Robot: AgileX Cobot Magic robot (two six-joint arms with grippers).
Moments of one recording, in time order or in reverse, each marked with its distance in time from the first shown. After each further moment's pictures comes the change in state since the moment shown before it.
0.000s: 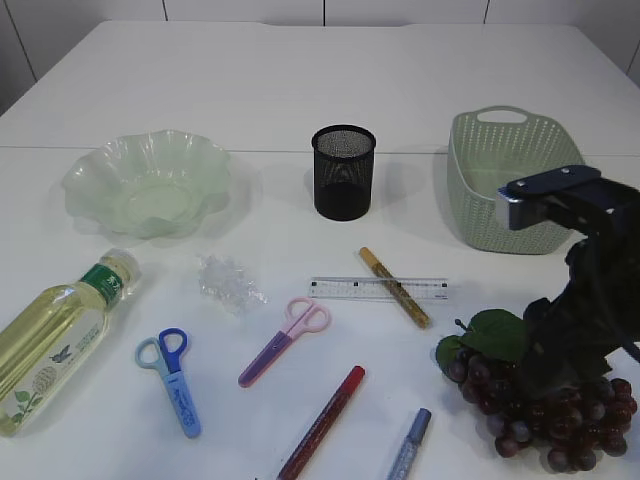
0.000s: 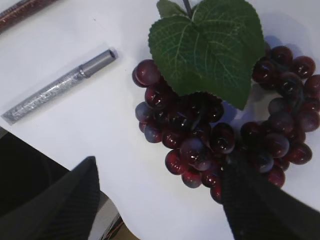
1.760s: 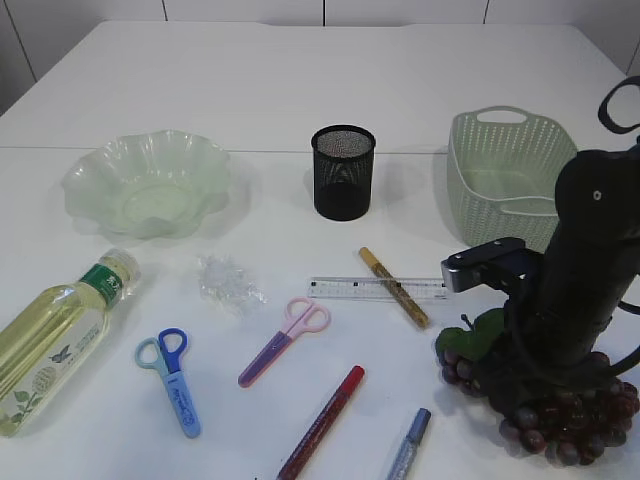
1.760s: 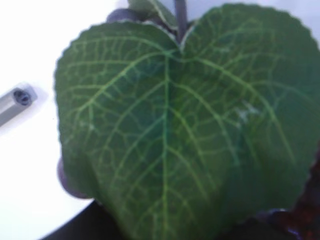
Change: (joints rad) left arm 0.000 0.000 -0.002 -0.004 -0.005 0.002; right arm 0.009 0.372 -0.015 -0.033 -0.228 0.007
